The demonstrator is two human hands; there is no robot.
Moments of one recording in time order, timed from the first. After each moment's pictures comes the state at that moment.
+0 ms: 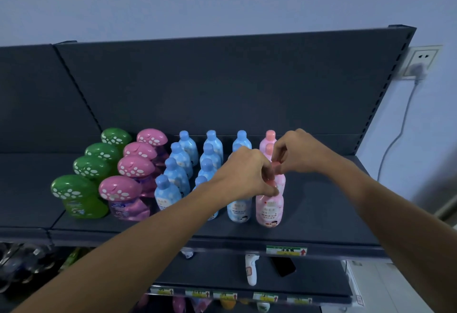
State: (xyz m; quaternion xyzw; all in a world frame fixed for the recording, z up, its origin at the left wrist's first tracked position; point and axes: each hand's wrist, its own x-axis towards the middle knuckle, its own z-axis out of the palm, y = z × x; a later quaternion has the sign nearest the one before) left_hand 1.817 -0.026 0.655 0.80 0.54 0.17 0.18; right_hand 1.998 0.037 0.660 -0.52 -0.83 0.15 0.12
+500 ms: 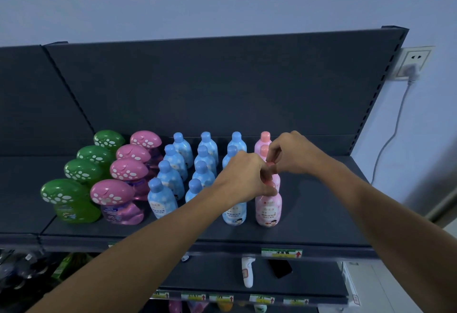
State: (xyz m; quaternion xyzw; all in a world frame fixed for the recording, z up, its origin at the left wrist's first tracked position) left_hand 1.830 -0.015 0.642 0.78 0.56 0.18 0.19; right_hand 1.998 0.046 0.652 -0.53 -0.83 0.14 0.13
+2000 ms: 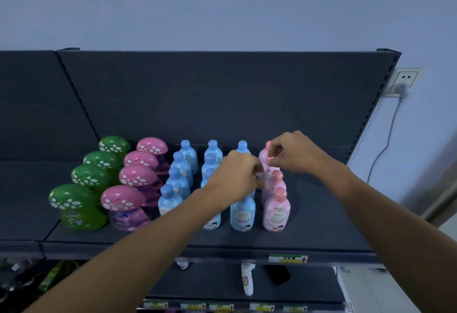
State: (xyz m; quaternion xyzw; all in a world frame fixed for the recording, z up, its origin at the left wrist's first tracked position) left_hand 1.790 -0.012 0.655 0.79 0.55 0.21 0.13; right_hand 1.976 0.046 0.678 -0.57 -0.81 0.08 0.13
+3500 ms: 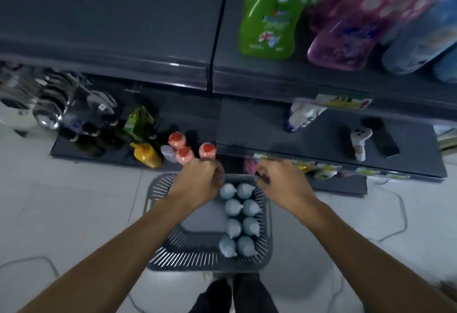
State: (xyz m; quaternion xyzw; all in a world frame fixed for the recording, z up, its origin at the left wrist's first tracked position) left_hand 1.327 -0.233 0.349 0.68 0.67 0.05 0.30; right_hand 1.539 -0.204 0.371 -0.58 -0.78 0.24 -0.03
